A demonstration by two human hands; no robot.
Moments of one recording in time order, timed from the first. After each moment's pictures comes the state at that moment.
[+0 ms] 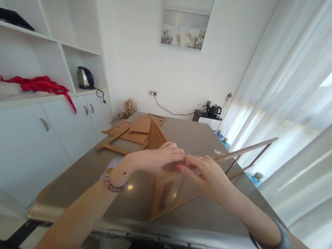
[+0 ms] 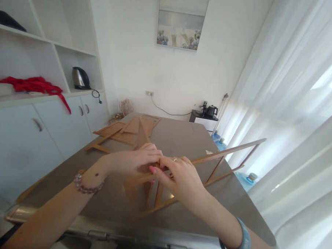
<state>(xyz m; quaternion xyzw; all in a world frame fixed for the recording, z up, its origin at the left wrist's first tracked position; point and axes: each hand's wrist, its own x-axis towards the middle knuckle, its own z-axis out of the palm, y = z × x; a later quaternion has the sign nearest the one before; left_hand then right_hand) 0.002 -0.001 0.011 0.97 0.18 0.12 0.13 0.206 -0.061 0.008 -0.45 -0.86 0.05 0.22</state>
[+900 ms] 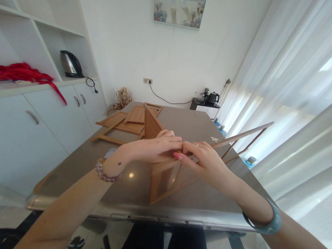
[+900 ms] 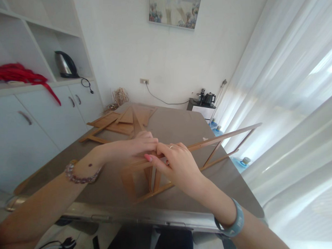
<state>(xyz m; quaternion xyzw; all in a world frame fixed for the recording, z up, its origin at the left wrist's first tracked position) 0.003 0.028 -0.021 0.97 0.13 0.18 0.10 0.204 -0.061 0.008 -0.43 -0.87 0.04 0.24</state>
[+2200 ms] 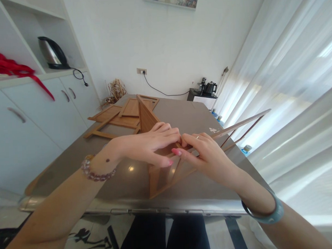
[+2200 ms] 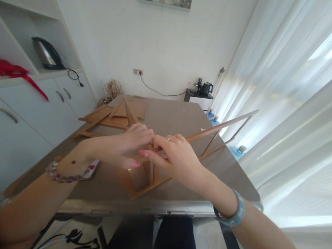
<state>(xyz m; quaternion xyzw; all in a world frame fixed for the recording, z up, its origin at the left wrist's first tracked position) -0.006 -0.001 0.011 0.97 0.17 0.10 0.15 0.204 -0.063 0.010 -0.42 -0.87 0.08 0.24</state>
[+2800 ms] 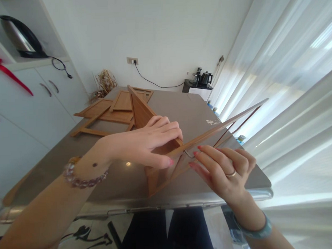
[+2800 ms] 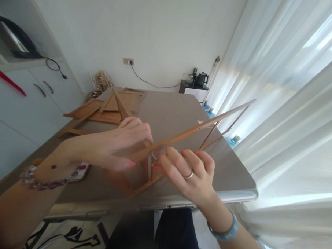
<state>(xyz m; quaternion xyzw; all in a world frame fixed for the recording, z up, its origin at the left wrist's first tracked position) -0.008 -0.005 0.017 0.97 0.17 0.08 0.17 0.223 -0.099 -0.042 -0.35 -0.75 -0.43 0.36</state>
